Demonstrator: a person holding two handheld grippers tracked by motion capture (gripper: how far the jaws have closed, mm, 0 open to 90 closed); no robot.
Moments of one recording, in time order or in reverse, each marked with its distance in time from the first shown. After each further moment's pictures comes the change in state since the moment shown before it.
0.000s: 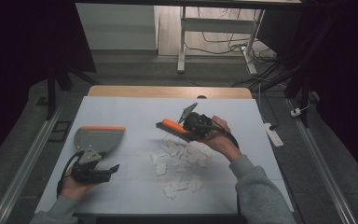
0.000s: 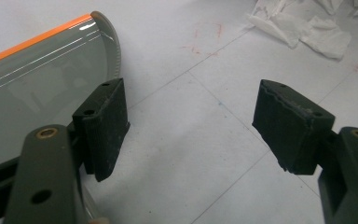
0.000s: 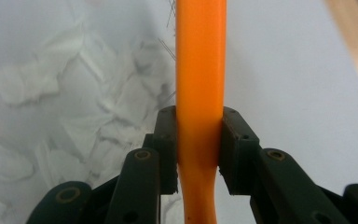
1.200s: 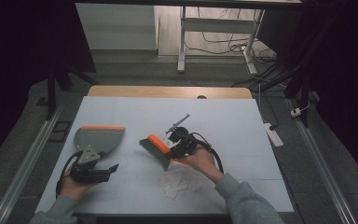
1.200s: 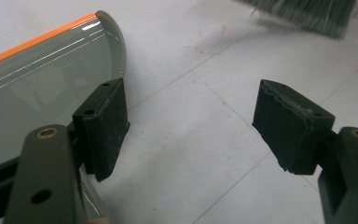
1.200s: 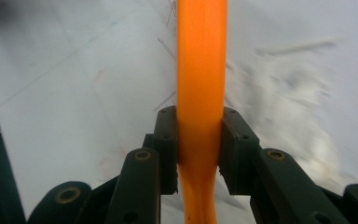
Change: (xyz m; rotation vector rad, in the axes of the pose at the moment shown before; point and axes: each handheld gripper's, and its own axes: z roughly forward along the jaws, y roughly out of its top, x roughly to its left) left arm 0.001 -0.001 -0.001 -0.003 0.005 -0.005; right arm 0.053 0.005 0.032 -0.015 0.303 0.361
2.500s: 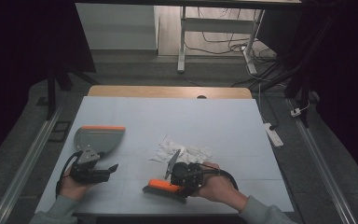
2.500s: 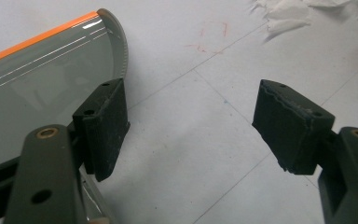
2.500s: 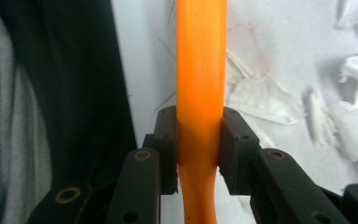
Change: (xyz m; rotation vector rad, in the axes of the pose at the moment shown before) left arm 0.001 -0.001 0.000 0.002 0.002 -0.005; right arm 0.087 -0.052 -0.030 0.275 0.010 -0.435
